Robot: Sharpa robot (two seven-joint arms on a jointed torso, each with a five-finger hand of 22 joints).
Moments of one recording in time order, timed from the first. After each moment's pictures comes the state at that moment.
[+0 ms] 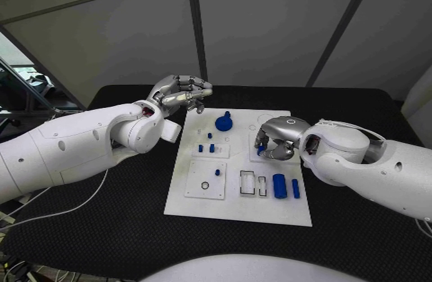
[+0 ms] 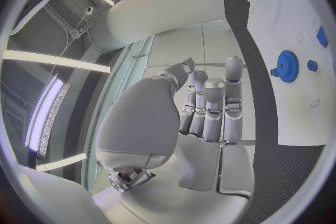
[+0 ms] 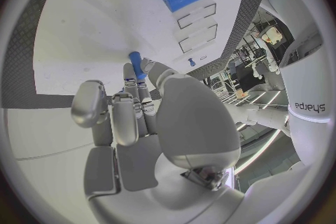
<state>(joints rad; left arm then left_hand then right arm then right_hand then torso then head) 1.15 -0.87 0.06 1.47 -0.18 -0.24 0.32 1.39 -0.14 0.43 -0.01 0.11 0.81 0.15 0.60 0.25 0.86 0.07 1.06 0.59 1.26 0.01 1.15 0.91 0.19 1.14 0.11 0.58 1.18 1.14 -0.77 0.01 1.61 -1.74 -0.05 -0.21 1.39 -0.09 0.40 0.02 0.19 1.08 0.15 0.10 0.09 1.17 0.08 0.19 0.09 1.47 0.00 1.43 1.31 0.10 1.34 0.10 1.30 1.19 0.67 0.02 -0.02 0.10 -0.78</state>
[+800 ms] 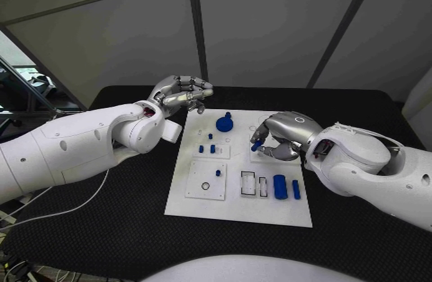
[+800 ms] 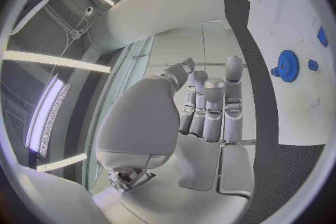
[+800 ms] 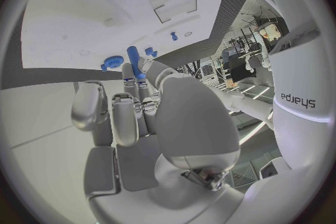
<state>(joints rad) 1.15 -0.86 0.06 1.47 -0.18 -0.24 0.32 1.39 -0.14 0.43 -0.01 0.11 0.81 0.15 0.61 0.26 0.85 0.08 1.06 0.59 1.26 0.01 1.15 0.90 0.19 1.14 0.11 0.58 1.18 1.14 -0.85 0.02 1.78 -1.75 -0.24 -0.18 1.42 -0.08 0.44 -0.01 0.17 1.10 0.15 0.11 0.09 1.20 0.07 0.17 0.09 1.47 0.00 1.44 1.31 0.10 1.34 0.10 1.32 1.21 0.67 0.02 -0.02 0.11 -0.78</state>
